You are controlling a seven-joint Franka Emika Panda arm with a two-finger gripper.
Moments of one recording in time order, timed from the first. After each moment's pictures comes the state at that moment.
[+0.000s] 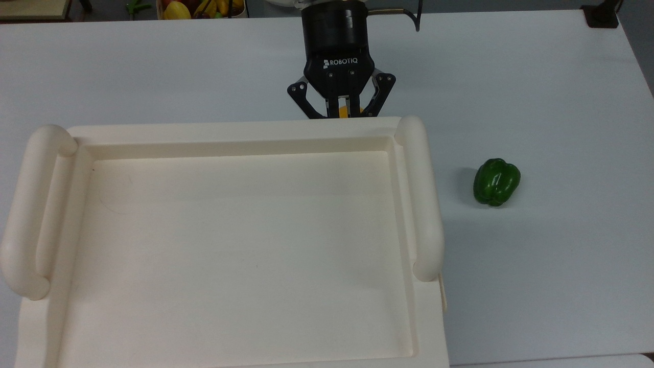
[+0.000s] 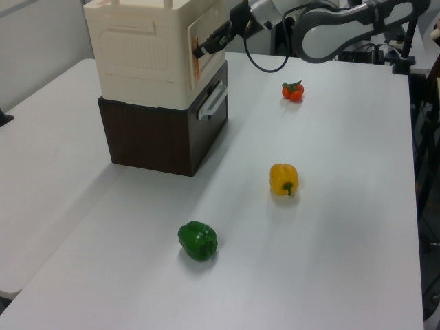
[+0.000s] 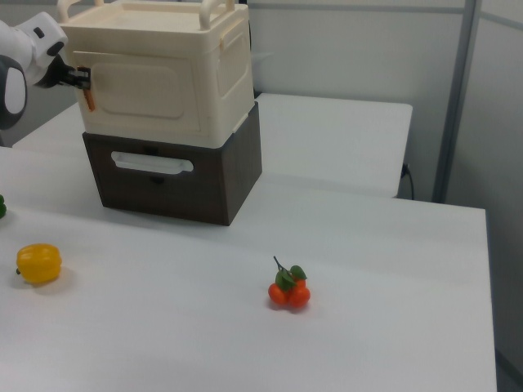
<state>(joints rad) 0.14 0.24 0.08 -1.70 -0.11 2.92 0.07</state>
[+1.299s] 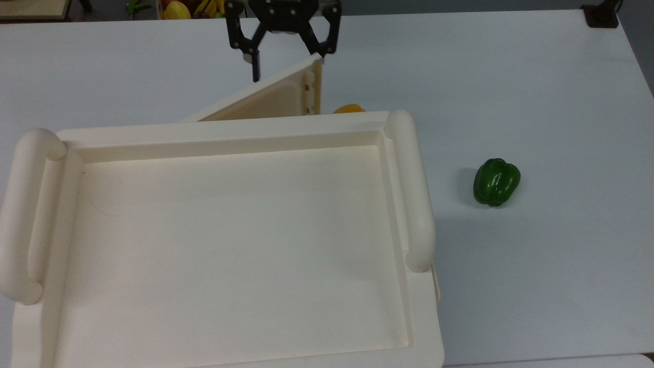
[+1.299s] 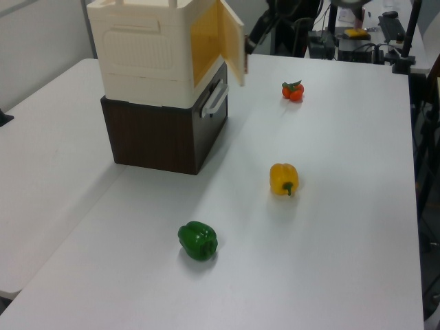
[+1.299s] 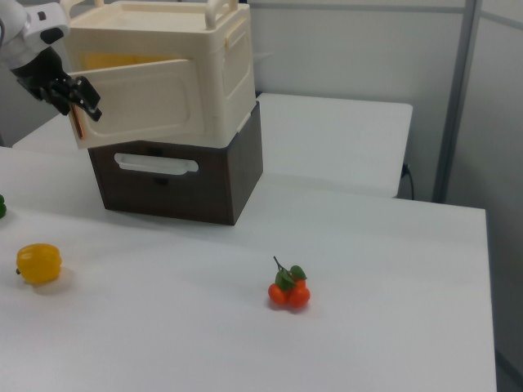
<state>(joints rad) 0.05 0.02 0.08 -1.71 -0.11 2.24 0.18</state>
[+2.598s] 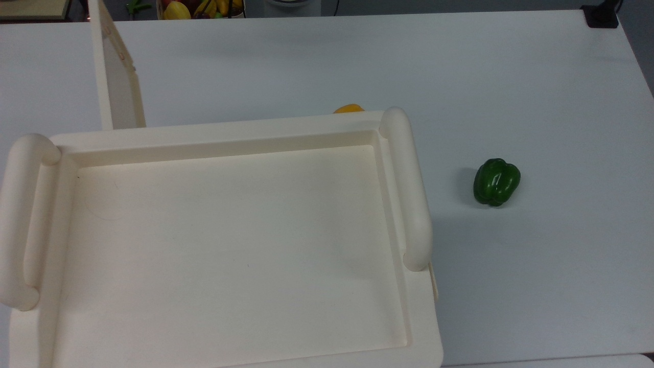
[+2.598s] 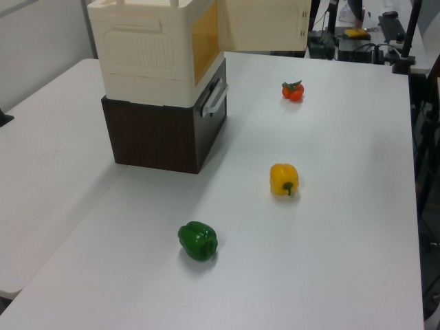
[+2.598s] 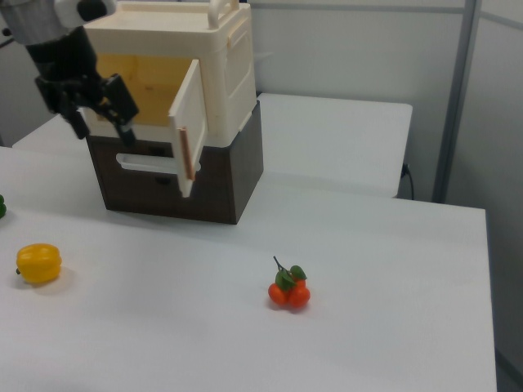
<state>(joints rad) -0.11 -0.14 -0.05 -1.63 -0.10 1.69 -0.09</state>
